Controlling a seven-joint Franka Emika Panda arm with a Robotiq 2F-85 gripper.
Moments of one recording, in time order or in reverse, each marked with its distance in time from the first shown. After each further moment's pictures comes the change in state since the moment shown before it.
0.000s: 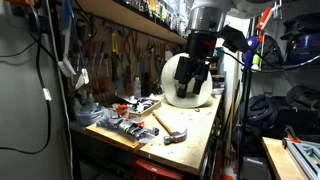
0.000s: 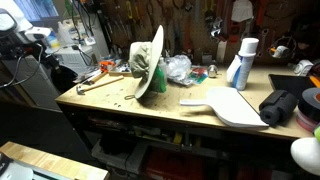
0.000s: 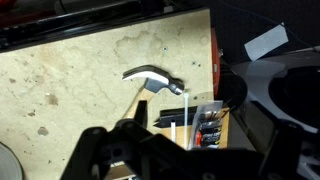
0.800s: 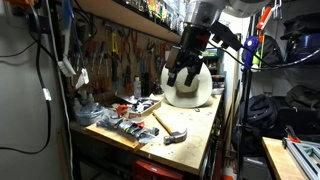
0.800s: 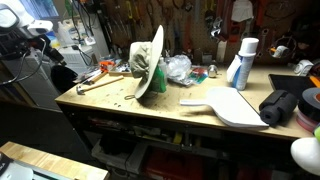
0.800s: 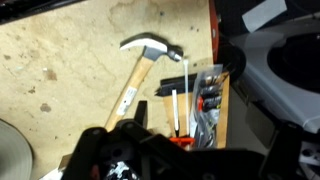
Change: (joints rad) arm -0.033 0.002 -0.018 0.023 -0.021 0.101 0.039
